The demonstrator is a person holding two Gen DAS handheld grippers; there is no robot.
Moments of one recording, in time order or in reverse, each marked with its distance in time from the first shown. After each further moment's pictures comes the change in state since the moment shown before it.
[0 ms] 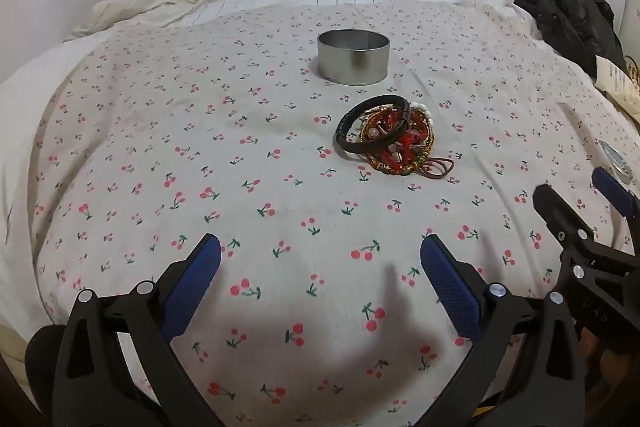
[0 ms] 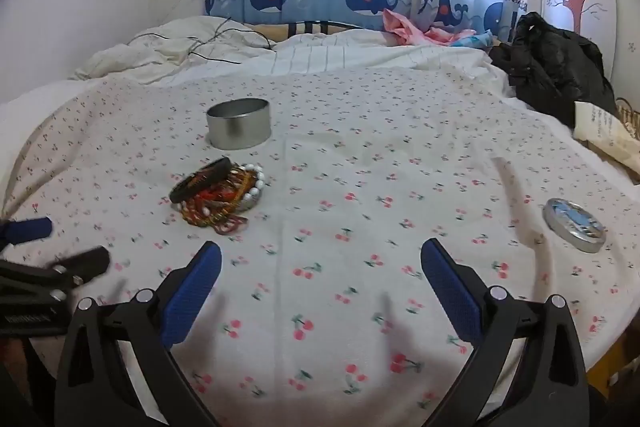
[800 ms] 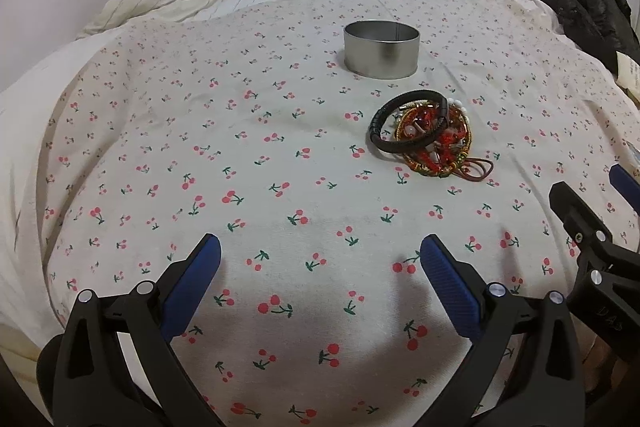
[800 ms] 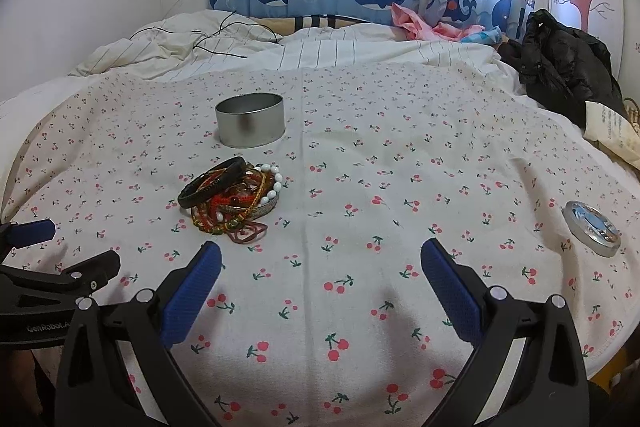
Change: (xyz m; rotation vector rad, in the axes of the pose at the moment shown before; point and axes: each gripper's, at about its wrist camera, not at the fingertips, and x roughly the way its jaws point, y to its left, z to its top) left arm 0.017 0.013 0.005 -0.015 0.020 0.050; right arm 0.016 0.012 0.003 0.003 0.028 0.010
